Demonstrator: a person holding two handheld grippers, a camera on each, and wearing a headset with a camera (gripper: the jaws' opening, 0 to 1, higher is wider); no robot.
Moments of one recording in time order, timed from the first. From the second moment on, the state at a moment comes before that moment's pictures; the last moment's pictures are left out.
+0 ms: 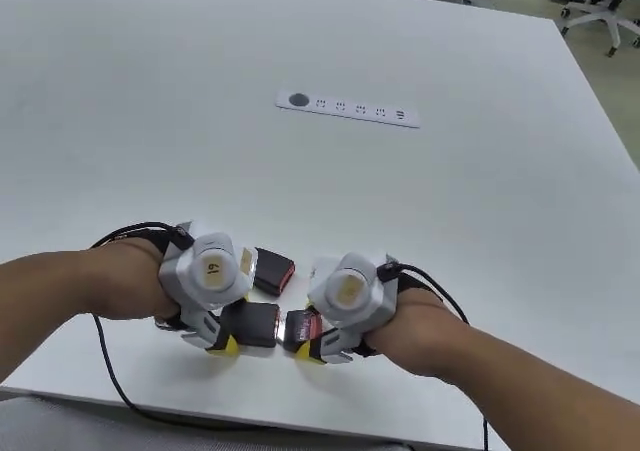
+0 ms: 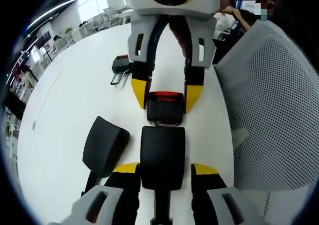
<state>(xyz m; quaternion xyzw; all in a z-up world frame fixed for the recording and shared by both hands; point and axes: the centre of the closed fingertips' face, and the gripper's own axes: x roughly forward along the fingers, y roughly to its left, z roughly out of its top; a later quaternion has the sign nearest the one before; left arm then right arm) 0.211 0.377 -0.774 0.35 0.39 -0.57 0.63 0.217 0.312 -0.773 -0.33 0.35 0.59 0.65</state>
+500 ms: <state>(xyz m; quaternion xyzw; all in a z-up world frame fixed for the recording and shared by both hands) 0.240 0.375 -0.738 0.34 0.36 -0.56 0.67 0.228 0.275 -0.746 -0.30 0.33 0.57 0.68</state>
